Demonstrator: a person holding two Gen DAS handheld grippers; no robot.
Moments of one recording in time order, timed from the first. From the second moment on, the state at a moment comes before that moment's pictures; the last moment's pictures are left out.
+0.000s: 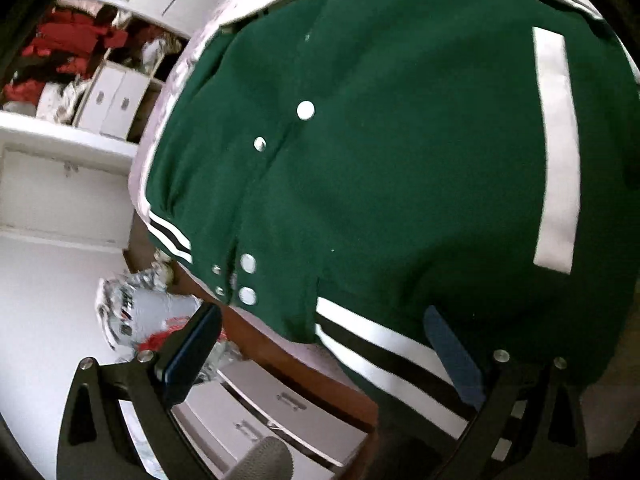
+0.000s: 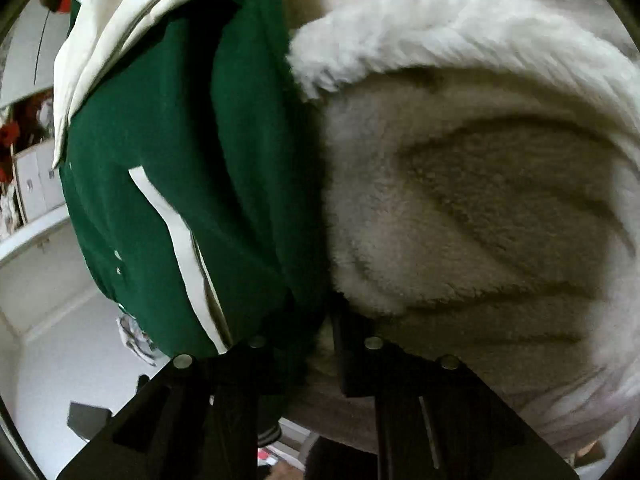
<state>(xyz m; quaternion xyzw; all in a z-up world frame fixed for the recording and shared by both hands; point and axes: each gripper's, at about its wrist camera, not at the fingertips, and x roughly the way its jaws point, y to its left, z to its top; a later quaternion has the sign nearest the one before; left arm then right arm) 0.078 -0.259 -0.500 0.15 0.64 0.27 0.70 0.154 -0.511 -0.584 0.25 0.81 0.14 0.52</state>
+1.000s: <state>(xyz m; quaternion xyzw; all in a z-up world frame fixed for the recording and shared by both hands) 0.083 -0.358 -0.479 0.24 0.59 0.21 0.74 0.341 -0.611 -0.554 0.39 0.66 0.24 0.60</state>
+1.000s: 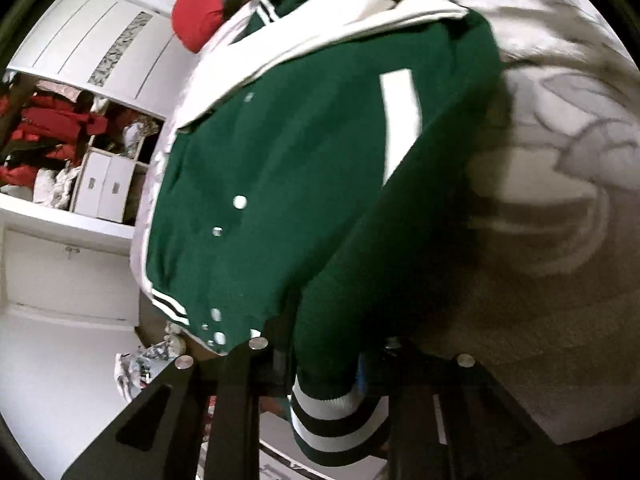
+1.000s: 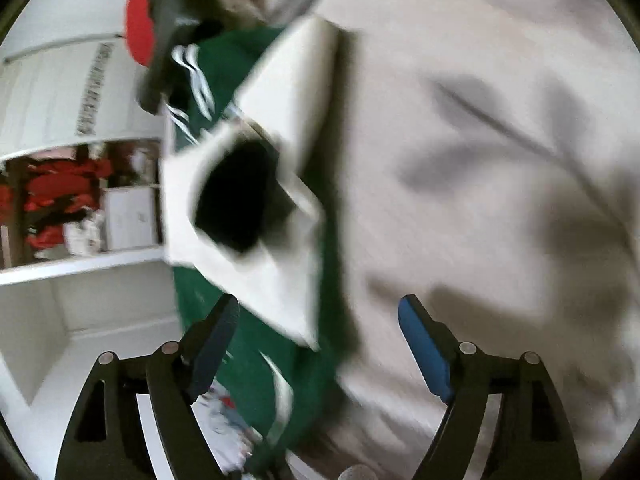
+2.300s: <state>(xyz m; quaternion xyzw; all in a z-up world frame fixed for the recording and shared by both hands) 0.095 0.094 -0.444 -0.25 0.59 0.21 0.73 0.473 -0.064 -0.421 0.03 0.75 0.14 0.64</state>
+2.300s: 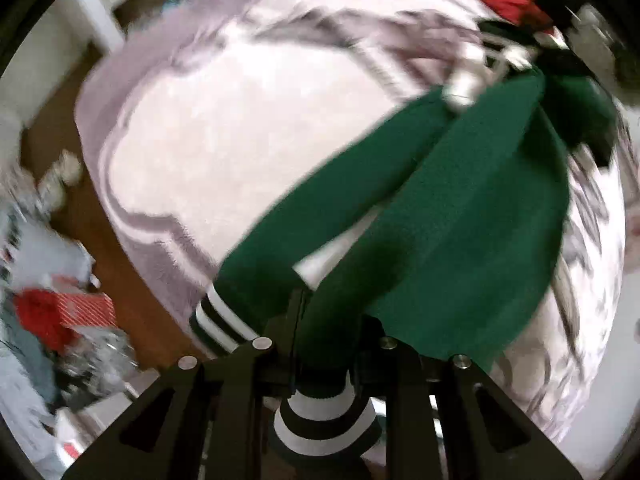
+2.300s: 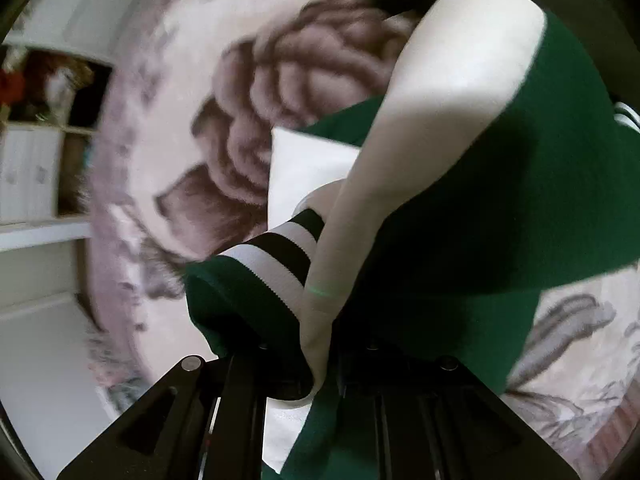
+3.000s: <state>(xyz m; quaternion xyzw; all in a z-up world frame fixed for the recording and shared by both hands) 0.013 0.199 -0.494 -0.53 0.55 0.09 0.64 0.227 -0.236 -0.462 0.19 0.81 0.20 0.51</state>
